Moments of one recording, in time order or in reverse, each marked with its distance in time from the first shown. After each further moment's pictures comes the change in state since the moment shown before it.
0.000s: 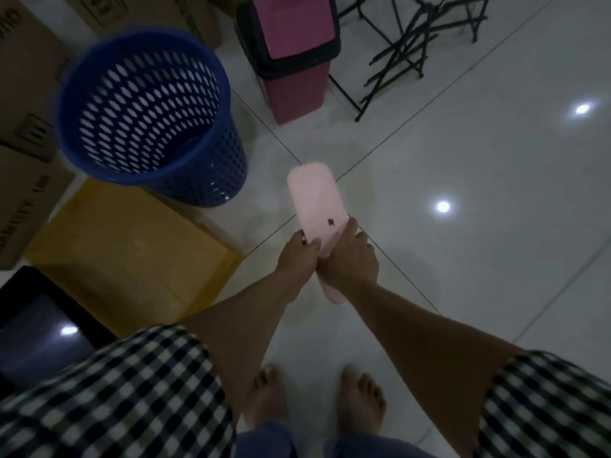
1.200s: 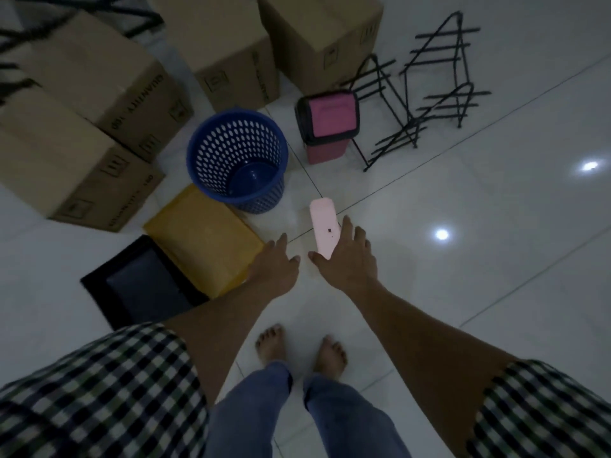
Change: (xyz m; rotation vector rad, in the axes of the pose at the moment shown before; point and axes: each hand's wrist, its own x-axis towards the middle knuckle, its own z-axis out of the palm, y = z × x) left_hand -0.244 0.139 -0.127 0.617 0.075 -0.012; right_hand -0.160 -0.113 -0.241 -0.144 -0.167 -0.234
